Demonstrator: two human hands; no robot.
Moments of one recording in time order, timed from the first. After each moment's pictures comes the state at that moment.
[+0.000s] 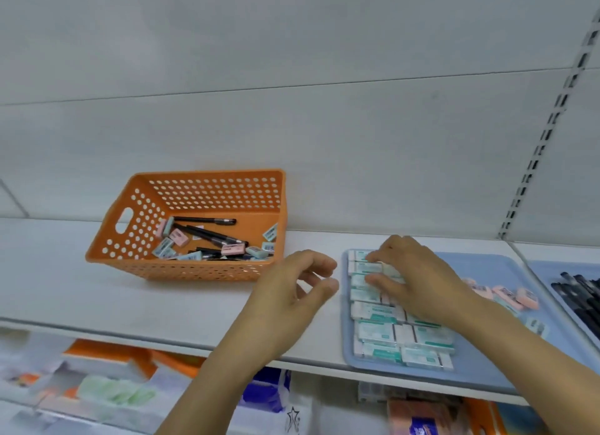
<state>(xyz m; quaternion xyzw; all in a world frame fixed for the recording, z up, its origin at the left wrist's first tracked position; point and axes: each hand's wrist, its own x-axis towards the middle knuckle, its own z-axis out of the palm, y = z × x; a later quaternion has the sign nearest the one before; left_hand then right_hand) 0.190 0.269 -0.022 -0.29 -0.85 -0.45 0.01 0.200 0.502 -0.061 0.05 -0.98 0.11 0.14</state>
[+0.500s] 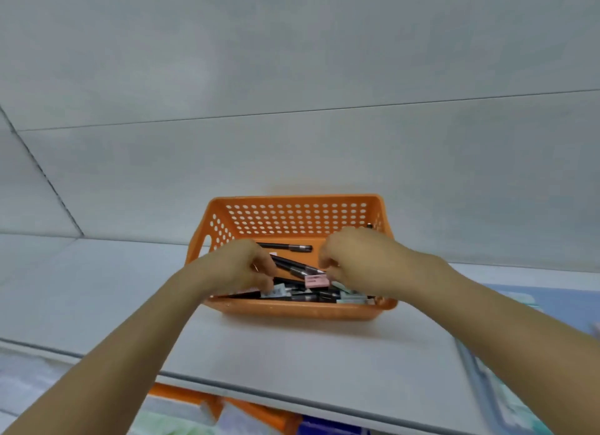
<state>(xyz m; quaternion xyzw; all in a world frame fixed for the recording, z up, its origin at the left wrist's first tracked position) 0.004 0.099 0.012 -0.25 -0.95 -0.14 -0.12 0.079 0.309 0.027 0.19 -0.98 0.01 0.04</state>
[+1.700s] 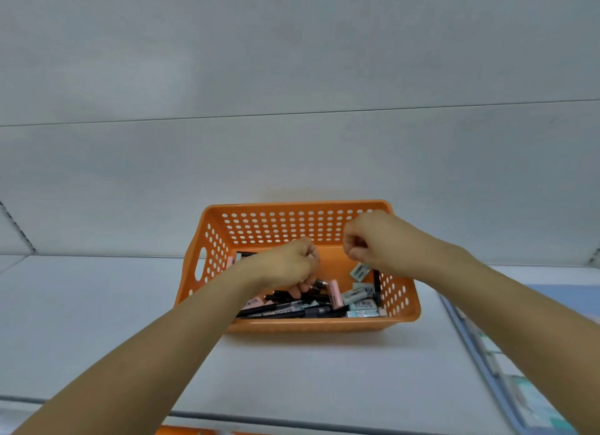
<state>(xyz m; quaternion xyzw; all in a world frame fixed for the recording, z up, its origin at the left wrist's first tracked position) -0.018 0.158 0.003 -0.27 -0.86 -0.33 -0.26 0.055 0.324 0.032 0.06 -0.99 0.09 0.06</state>
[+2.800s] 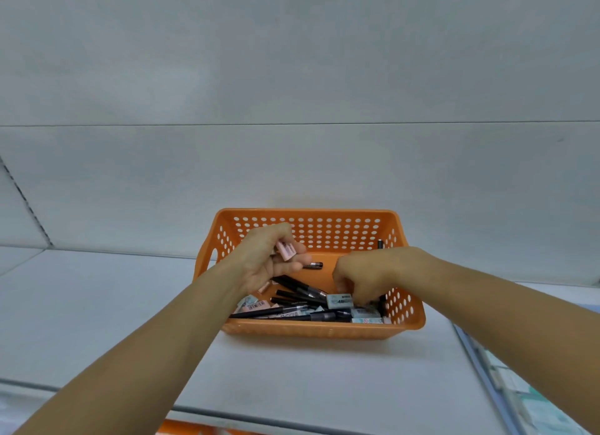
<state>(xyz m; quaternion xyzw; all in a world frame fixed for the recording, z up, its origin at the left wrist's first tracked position) -0.016 0.130 0.017 -0.04 -0.64 -0.73 -0.24 0.020 0.315 0.008 0.08 -0.97 0.00 -0.23</state>
